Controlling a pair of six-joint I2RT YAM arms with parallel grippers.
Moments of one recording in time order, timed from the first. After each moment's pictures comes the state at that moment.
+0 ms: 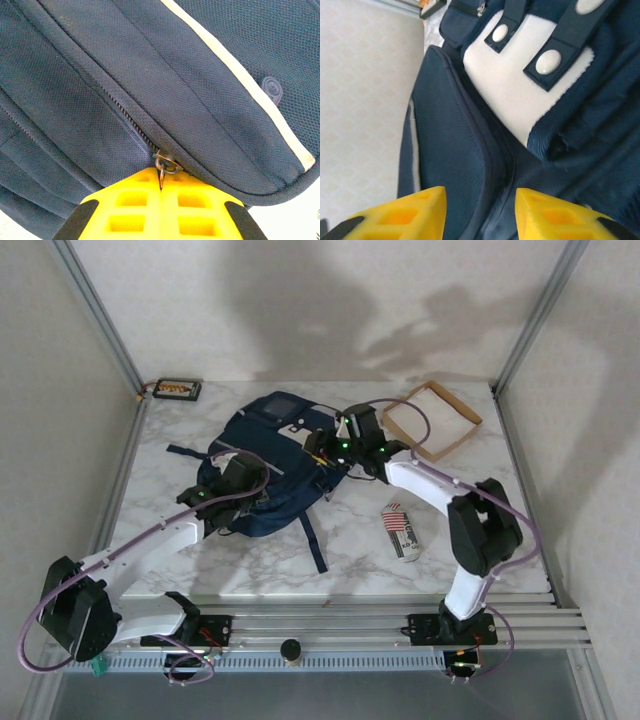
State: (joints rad) left arm -0.57 1.22 0.88 -0.53 -0.30 -0.89; right arm 0.61 1.74 1.26 -0.11 -0.41 0.96
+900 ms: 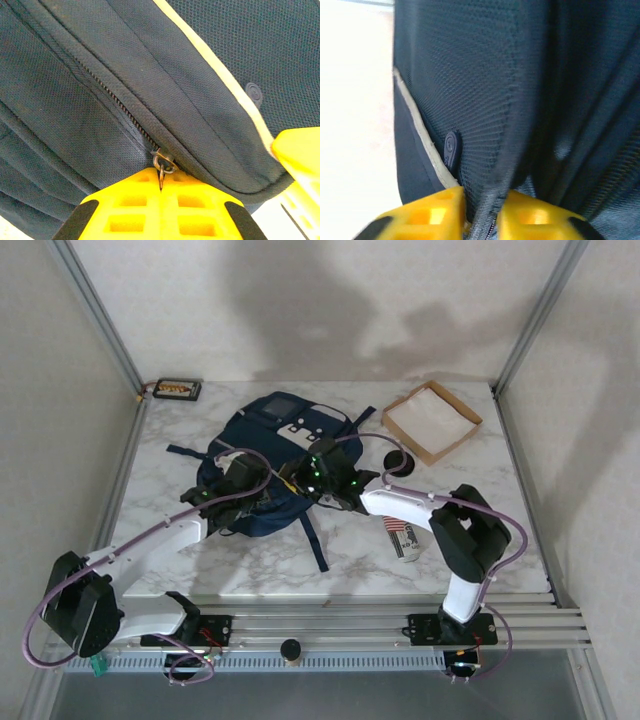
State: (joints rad) left arm -0.57 1.25 0.86 -0.51 -0.29 -0.87; right arm 0.83 1.79 1.15 0.08 -0.21 1.35
